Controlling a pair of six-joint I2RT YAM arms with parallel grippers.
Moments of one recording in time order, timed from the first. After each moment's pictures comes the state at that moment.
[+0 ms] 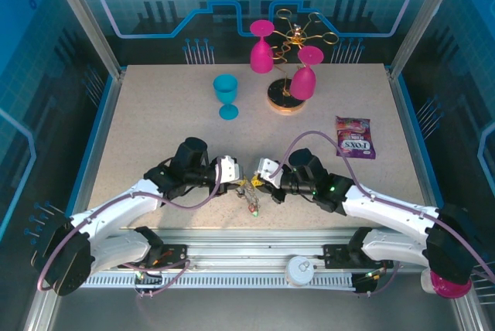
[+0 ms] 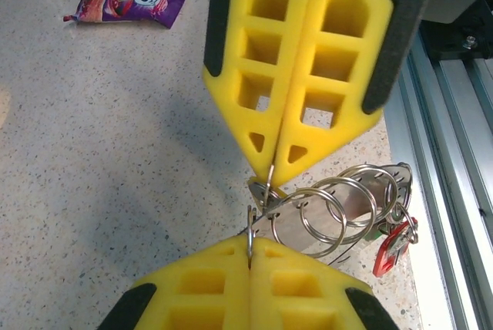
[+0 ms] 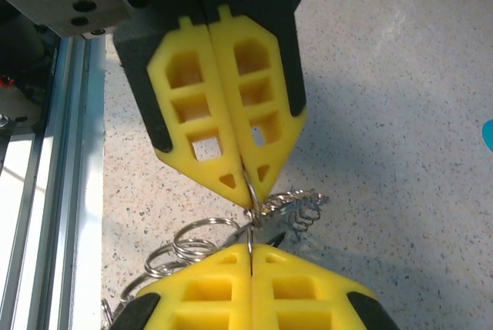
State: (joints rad) left arm -0.60 1.10 0.61 -0.16 0.62 0.59; right arm 0.86 1.11 0.59 0.01 -0.31 -0.30
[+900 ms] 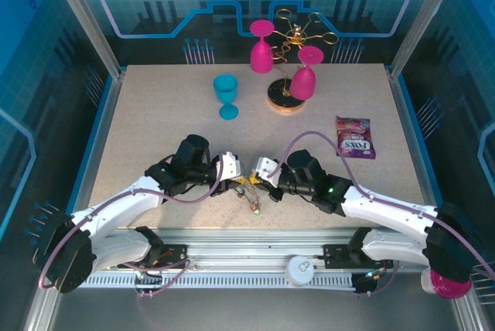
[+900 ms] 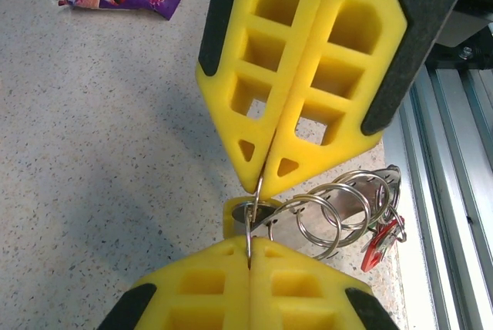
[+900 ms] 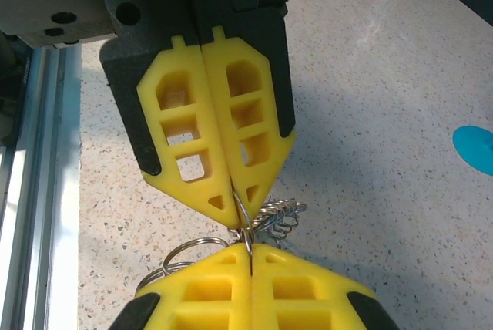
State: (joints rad) left arm -0.59 1.12 0.65 -0.21 0.62 0.55; right arm 0.89 1.12 0.59 0.04 -0.23 -0.29
